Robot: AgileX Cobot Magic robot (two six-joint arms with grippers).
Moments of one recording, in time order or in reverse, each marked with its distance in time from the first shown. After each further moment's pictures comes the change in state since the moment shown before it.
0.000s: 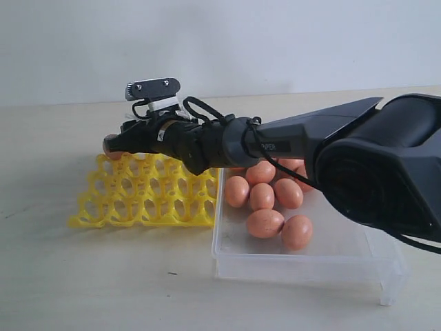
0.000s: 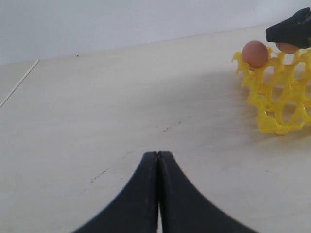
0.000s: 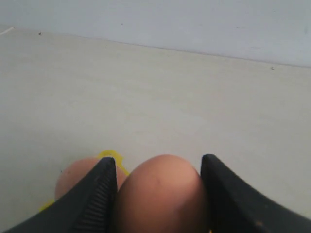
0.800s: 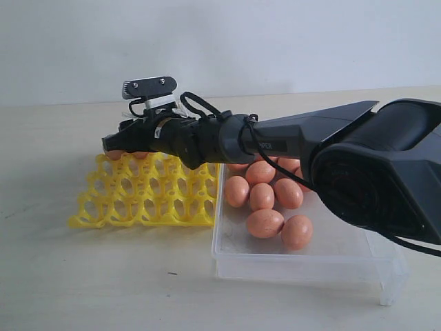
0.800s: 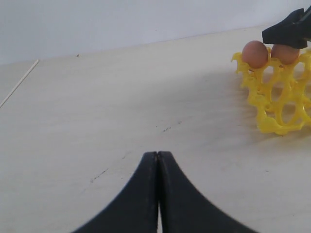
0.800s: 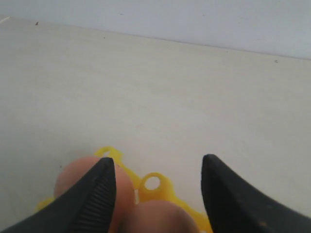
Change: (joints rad) left arm 0.000 0.000 0.000 0.000 0.000 0.000; right arm 0.000 0.017 -0.058 0.000 0.086 0.000
